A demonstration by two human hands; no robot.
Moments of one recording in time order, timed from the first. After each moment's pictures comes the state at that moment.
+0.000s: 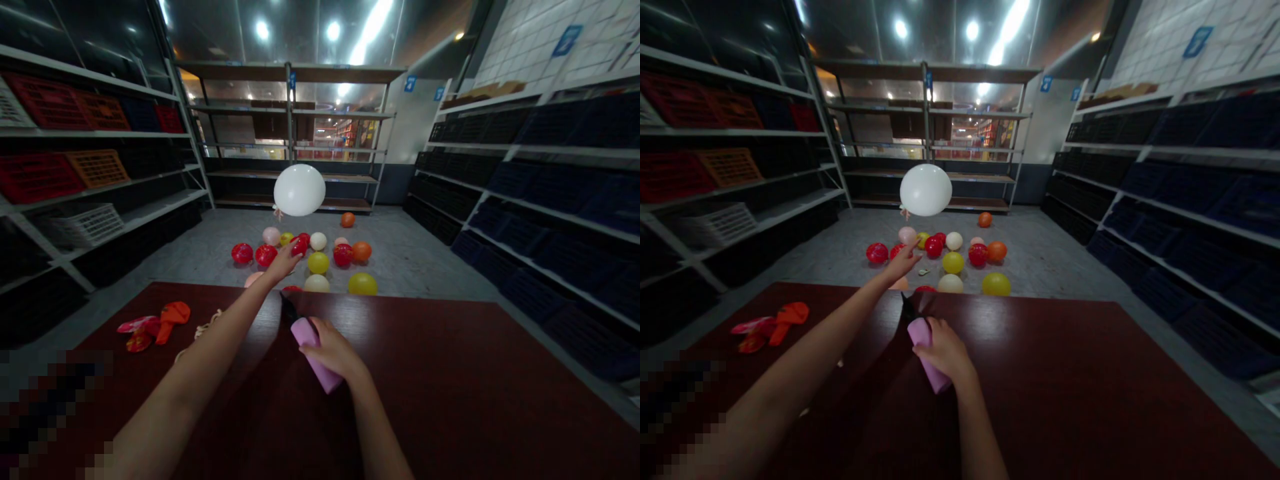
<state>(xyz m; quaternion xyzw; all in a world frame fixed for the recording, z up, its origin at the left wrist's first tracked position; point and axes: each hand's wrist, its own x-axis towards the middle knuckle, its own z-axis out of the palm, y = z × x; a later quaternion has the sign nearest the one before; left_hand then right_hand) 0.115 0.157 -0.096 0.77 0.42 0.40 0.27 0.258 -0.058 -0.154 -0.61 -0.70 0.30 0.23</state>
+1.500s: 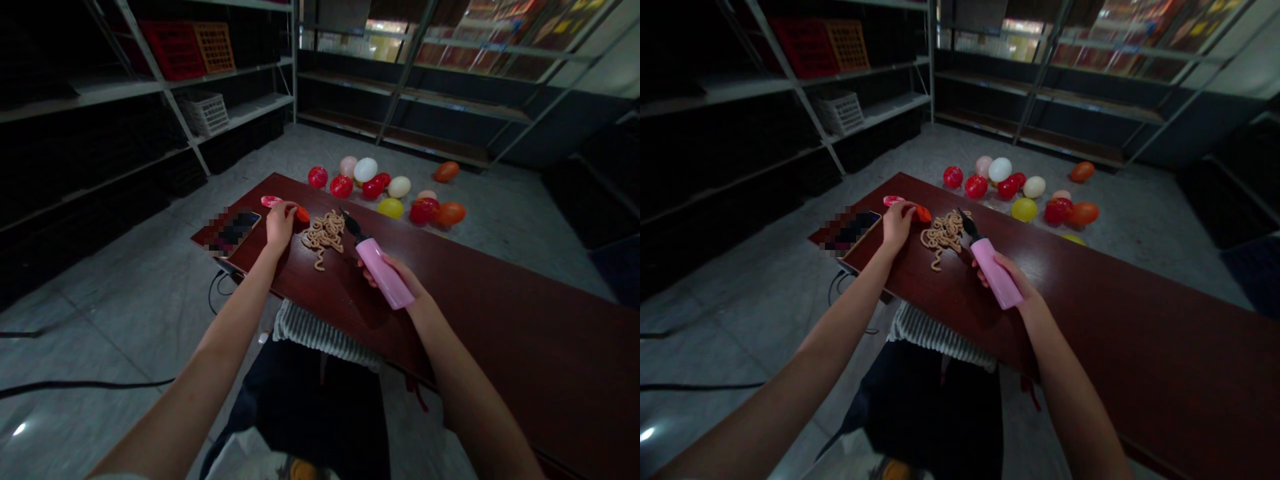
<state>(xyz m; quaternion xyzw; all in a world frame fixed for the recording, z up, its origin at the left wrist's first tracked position) -0.146 -0.020 -0.168 0.55 0.63 0.54 0.10 0.182 -0.079 -0.159 -0.33 -0.44 0.78 0.29</state>
